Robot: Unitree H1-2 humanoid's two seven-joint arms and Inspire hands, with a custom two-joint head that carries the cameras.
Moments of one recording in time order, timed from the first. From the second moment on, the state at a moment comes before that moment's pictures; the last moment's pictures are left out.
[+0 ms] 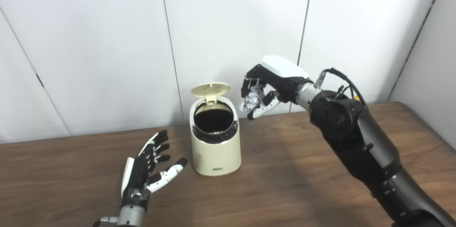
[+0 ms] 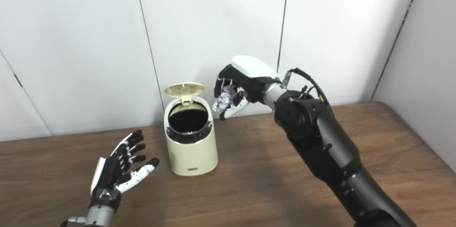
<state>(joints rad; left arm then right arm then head) -0.29 0.02 -0.03 0.14 0.12 -0.07 0.01 -0.78 -0.44 0.30 -0.13 -0.71 0.34 0.52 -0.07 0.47</state>
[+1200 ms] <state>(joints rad) -0.29 0.01 -0.04 0.14 0.14 -0.08 0.03 -0.78 -0.32 0.32 -0.08 -0.70 0.30 0.48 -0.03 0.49</state>
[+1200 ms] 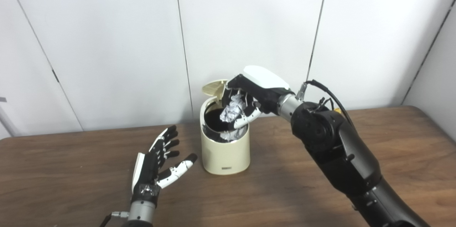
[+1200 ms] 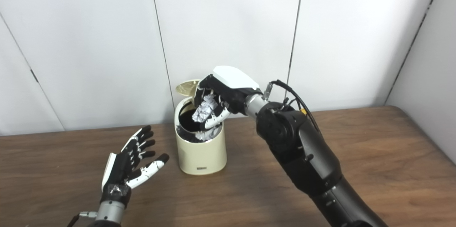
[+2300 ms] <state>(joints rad) -0.29 0.00 -0.04 0.10 0.14 -0.07 0.03 -0.74 -0.29 0.37 0.03 -0.75 0.14 0.31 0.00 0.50</state>
